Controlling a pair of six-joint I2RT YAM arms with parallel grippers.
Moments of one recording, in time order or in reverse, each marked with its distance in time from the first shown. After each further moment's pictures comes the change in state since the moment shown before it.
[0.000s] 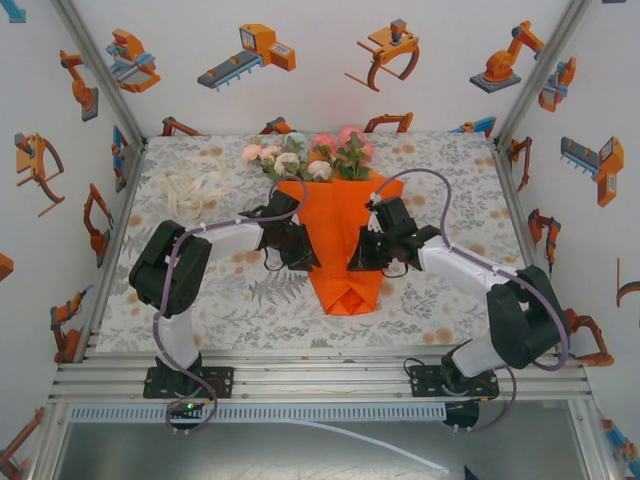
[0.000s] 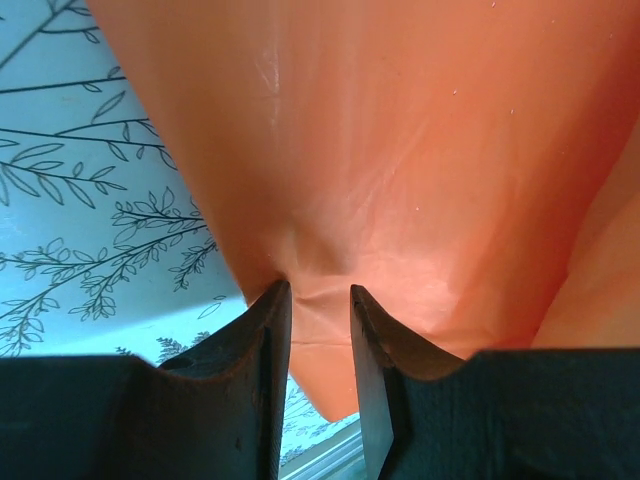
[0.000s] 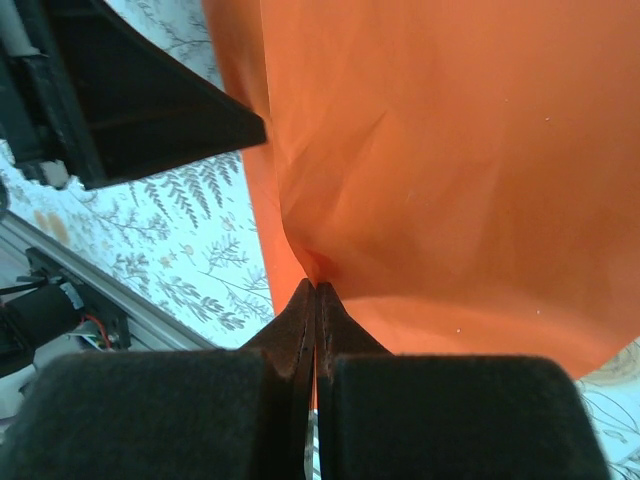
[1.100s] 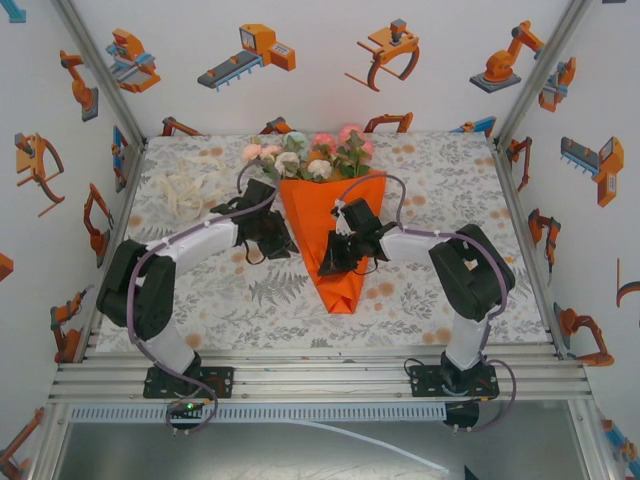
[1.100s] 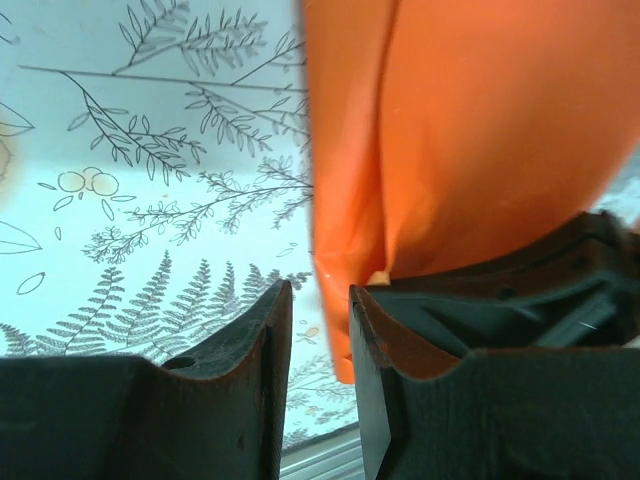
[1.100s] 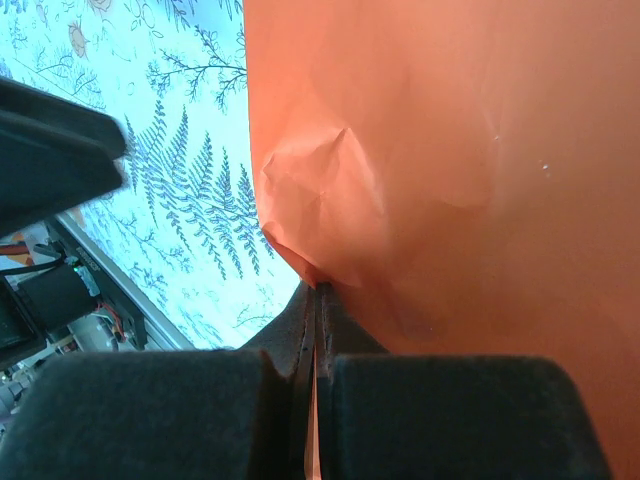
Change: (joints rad) left arm 0.085 -0.218 -0.022 -0.141 -0.168 -0.035; right arm 0.078 0.364 0.127 0.204 -0.155 0.018
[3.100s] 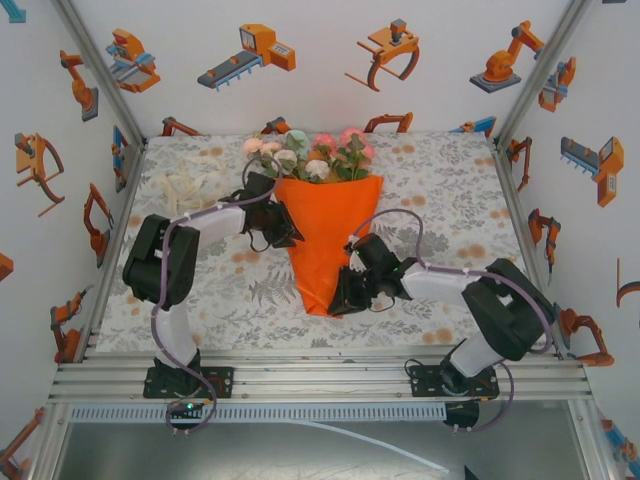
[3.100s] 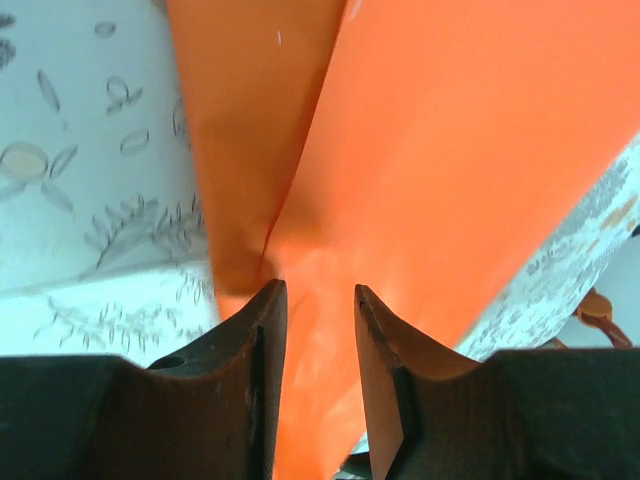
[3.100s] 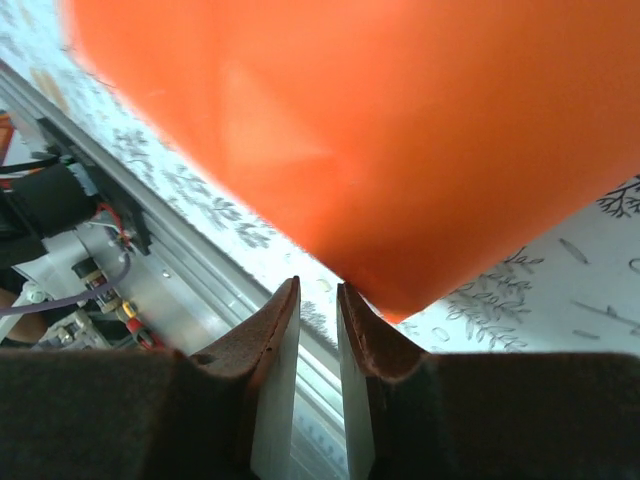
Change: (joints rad) left arm 0.082 0.204 0.080 0.145 0.134 0.047; right arm 0.092 -0.332 -0.357 0.034 -0.018 0.172
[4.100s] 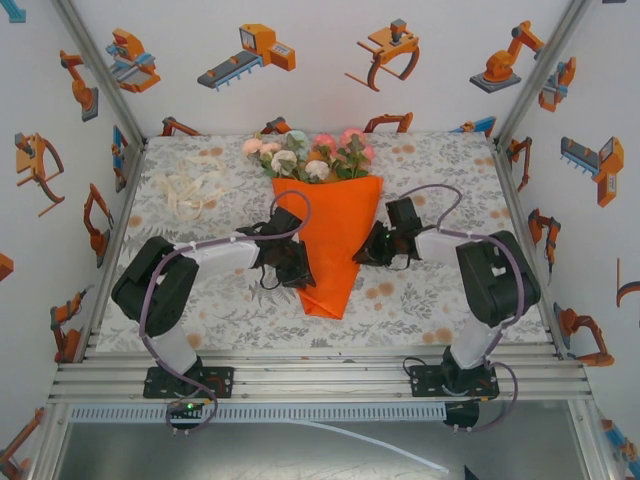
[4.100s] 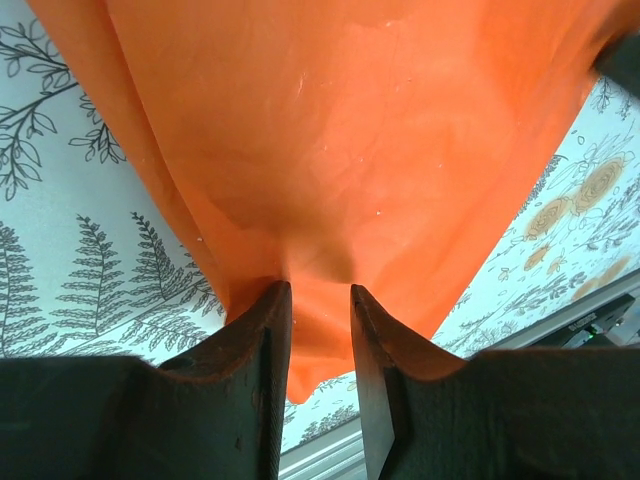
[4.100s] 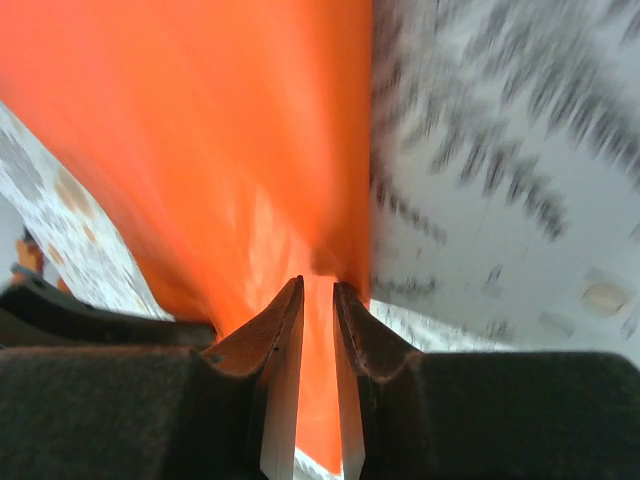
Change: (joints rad) left arm -0.251 -0.129 -0.214 -0.026 -0.073 0.022; right arm -0.365 0.247 0.225 0.013 0.129 0.052
